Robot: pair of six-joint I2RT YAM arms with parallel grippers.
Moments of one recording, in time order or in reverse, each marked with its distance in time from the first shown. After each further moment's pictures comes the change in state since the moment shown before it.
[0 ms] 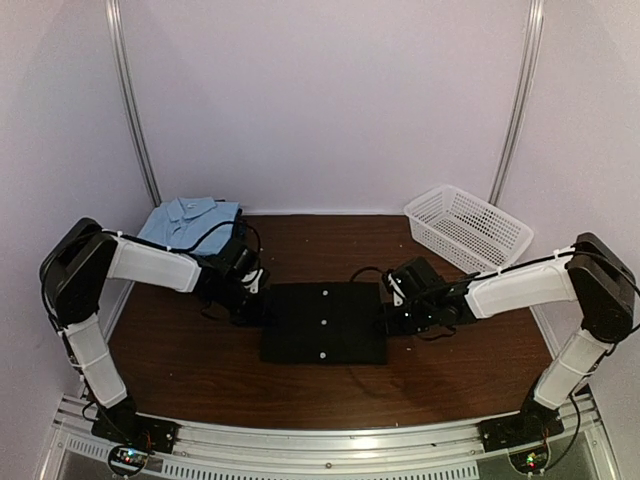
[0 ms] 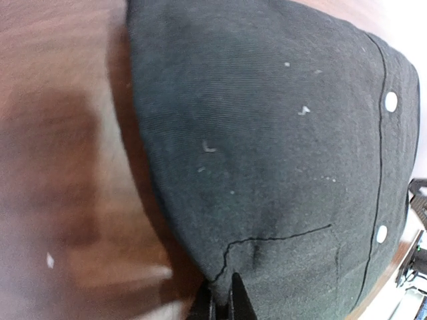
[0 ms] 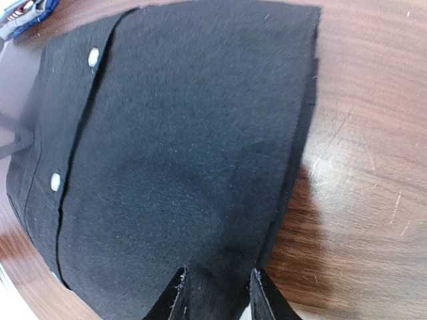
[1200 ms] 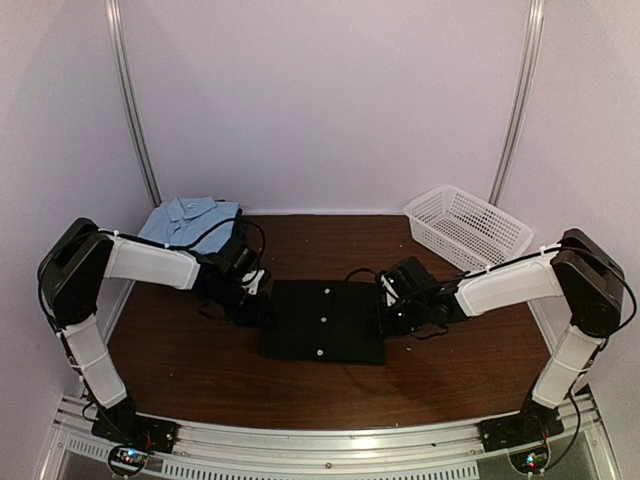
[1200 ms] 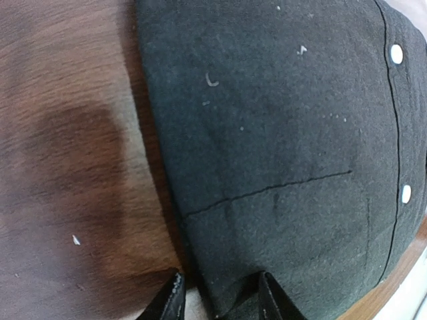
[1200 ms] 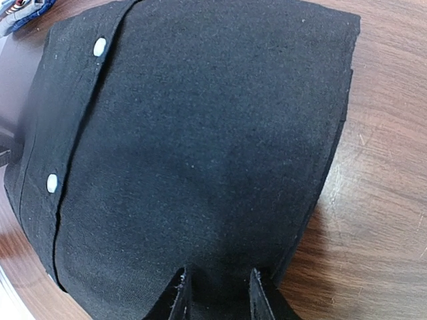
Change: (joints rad) left arm 0.001 -0.029 0.016 -0.121 -0.051 0.159; right arm 0.000 0.063 0.051 0.003 -0.019 -0.010
